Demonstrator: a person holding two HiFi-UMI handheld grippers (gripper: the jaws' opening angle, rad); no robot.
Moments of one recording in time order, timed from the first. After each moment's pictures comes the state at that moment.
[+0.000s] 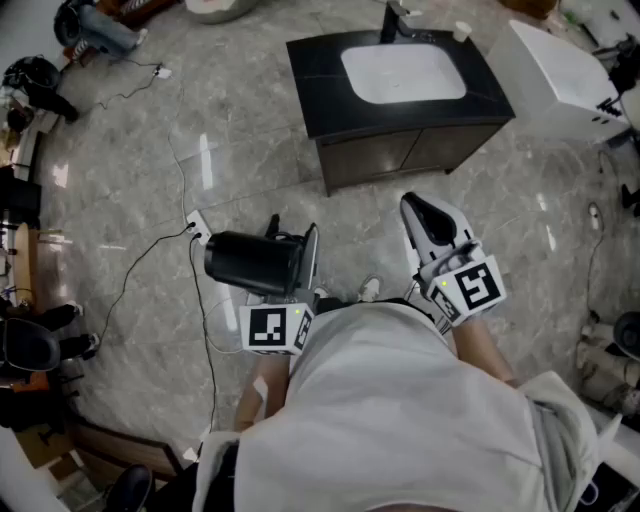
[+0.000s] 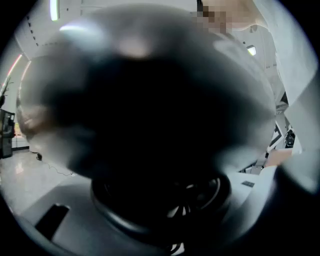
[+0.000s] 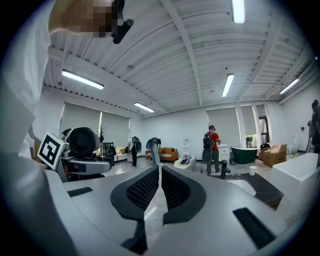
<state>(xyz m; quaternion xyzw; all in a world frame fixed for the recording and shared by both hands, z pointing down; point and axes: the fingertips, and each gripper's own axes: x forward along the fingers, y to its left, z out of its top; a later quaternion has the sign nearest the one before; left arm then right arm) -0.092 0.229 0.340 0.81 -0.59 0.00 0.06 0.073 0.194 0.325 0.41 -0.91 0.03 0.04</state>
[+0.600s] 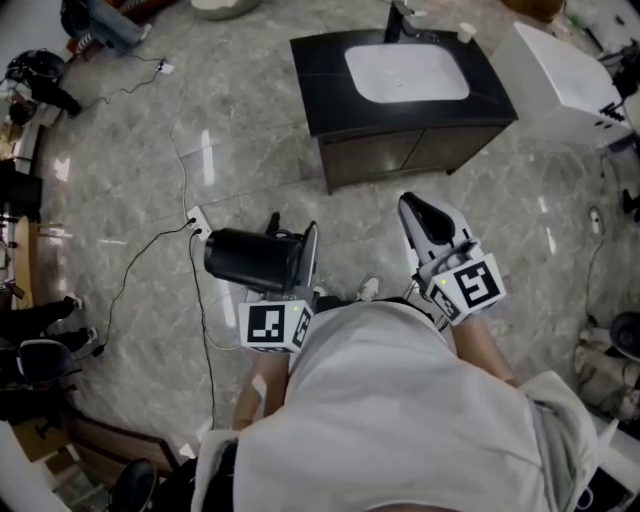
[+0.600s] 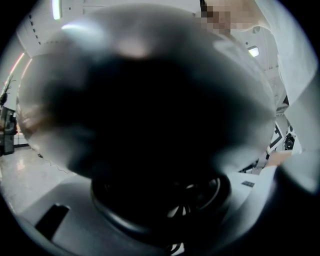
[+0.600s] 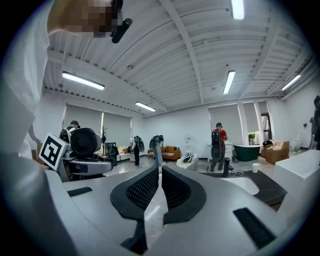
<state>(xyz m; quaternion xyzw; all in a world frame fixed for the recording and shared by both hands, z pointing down) -0.093 0.229 0.344 0.80 -0.59 -0.01 0.07 0.070 0.193 0.329 0.40 -0.92 0.04 0.04</state>
